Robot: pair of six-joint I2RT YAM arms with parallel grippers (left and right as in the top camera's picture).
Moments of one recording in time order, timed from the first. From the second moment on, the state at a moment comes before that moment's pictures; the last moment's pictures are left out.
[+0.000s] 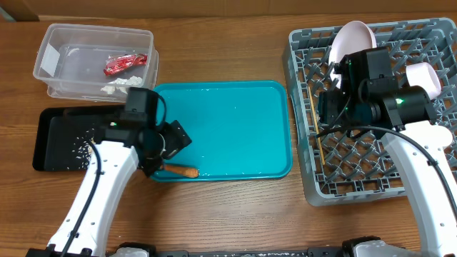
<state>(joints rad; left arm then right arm) -0.15 1.38 1.05 -1.02 0.17 -0.83 0.17 1.42 1.42 -1.13 0.01 0.15</state>
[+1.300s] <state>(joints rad) -0.24 1.71 0.93 -0.68 0.09 -1.03 0.17 1.42 1.42 -1.14 -0.02 0.15</state>
